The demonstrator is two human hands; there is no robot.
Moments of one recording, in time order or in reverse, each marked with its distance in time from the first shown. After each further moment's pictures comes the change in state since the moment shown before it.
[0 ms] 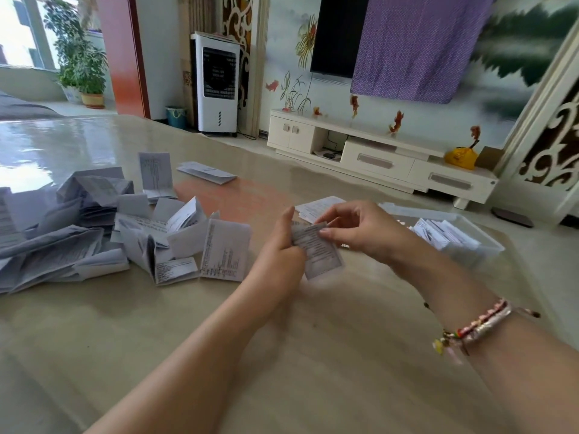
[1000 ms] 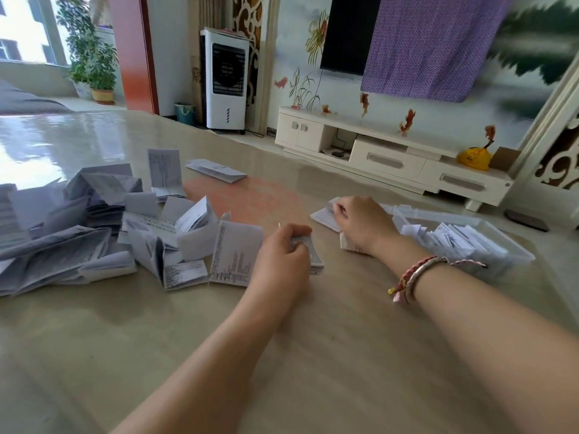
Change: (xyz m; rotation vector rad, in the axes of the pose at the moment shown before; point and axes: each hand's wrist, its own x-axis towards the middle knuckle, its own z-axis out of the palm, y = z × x) left_hand 0.013 -0.014 -0.009 0.143 0.243 -0.024; right_hand 0.092 0.059 0.008 -0.769 0.295 -0.129
